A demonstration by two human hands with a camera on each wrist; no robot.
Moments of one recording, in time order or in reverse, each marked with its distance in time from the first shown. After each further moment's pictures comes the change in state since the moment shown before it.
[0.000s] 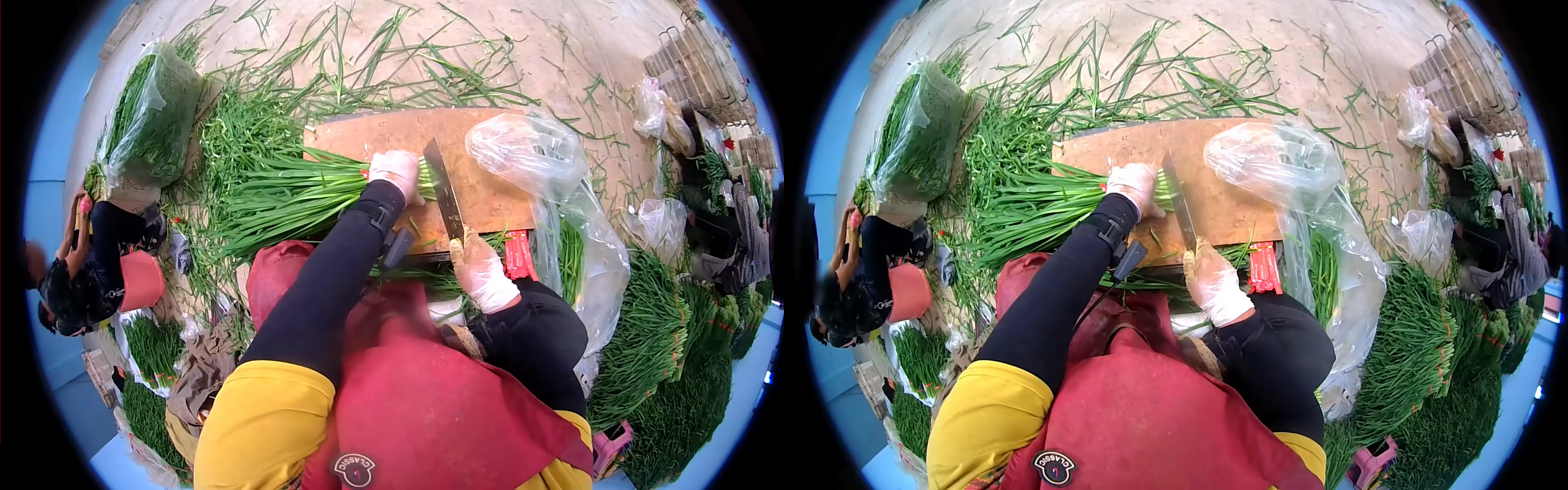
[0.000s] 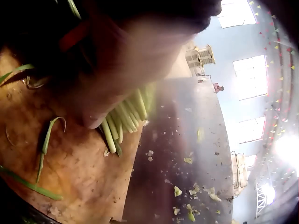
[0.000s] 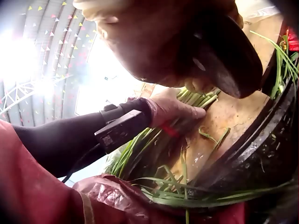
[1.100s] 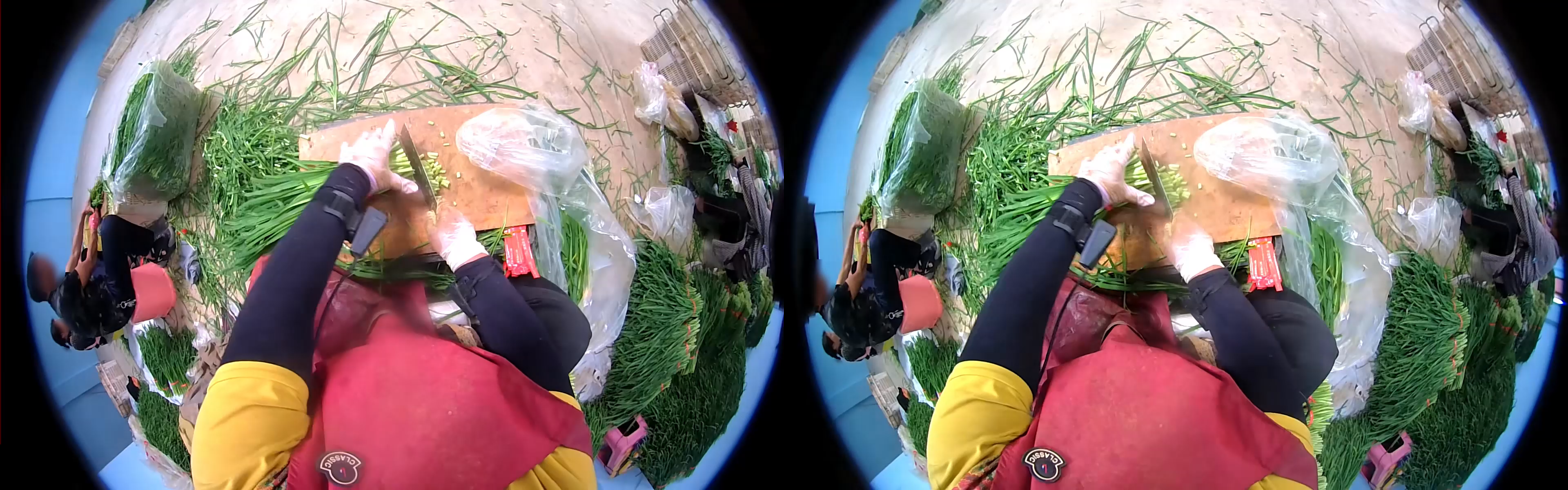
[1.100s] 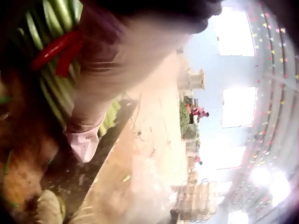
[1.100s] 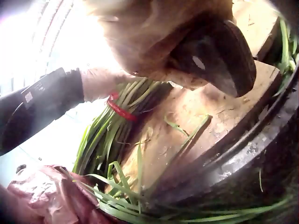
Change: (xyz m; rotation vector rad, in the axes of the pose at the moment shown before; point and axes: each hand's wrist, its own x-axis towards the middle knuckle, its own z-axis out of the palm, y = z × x) left_hand -0.006 -0.026 -0.028 -0.108 0.082 -0.034; right_hand 0.062 -0.001 0.032 -0.058 -0.160 0.262
